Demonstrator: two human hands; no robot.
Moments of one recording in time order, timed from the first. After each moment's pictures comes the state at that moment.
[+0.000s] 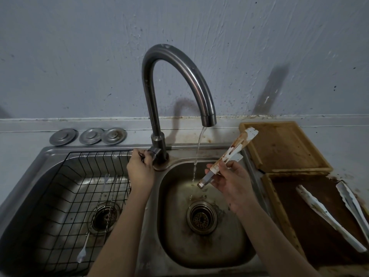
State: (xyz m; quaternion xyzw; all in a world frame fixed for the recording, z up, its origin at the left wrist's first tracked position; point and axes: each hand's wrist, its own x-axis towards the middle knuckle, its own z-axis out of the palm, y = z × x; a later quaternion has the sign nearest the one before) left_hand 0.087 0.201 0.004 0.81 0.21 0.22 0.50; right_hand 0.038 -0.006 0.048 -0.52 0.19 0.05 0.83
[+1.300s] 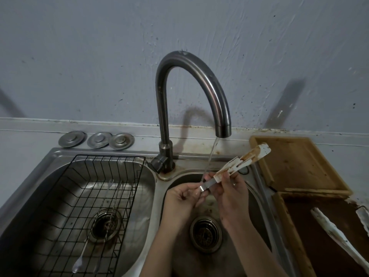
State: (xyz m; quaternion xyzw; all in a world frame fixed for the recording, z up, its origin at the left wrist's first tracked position) left_hand 0.030 0.130 0.015 0.61 0.11 -0.04 0.78; right_hand 0.052 0.019 0.027 -0.47 0.18 -0.03 0.87
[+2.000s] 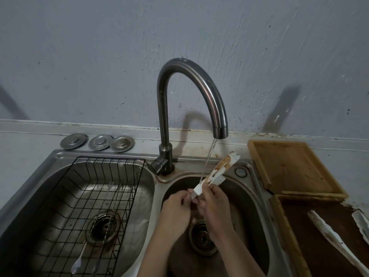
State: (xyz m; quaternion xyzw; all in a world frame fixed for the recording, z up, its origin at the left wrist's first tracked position) left_hand 0.016 0.142 0.021 0.82 0.10 -0.07 0.55; right_hand 0.029 0.041 0.015 -0.59 0.14 0.07 0.79
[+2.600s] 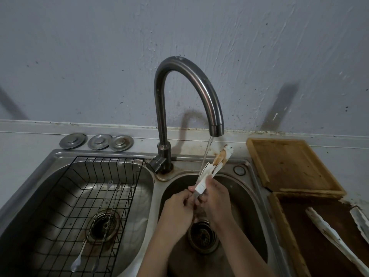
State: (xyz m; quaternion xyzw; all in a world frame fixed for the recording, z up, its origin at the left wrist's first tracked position) left_hand 0.009 0.135 0.034 0.84 0.08 -0.08 0.53; right_hand 0.041 0.035 0.021 -0.60 0.14 0.08 0.78
